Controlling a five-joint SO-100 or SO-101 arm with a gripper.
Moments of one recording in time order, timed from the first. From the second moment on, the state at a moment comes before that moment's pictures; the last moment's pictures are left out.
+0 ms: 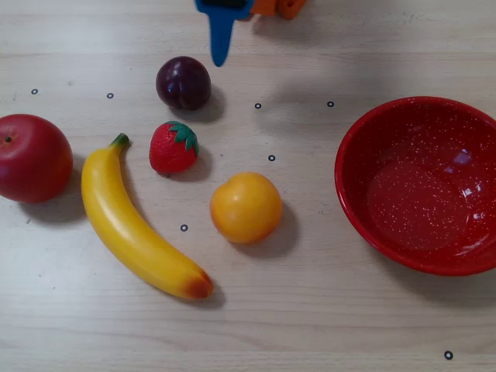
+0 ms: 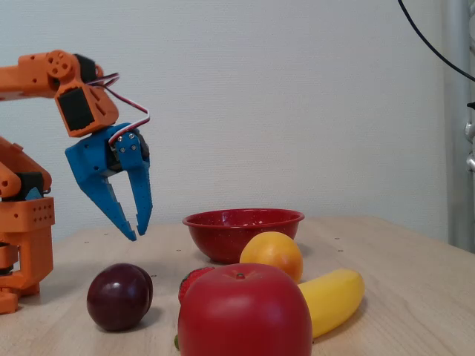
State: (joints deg) arm -17.0 133.6 130.4 72.5 19.9
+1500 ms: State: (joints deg) arm -39.9 119.6 125.9 85.5 51.4
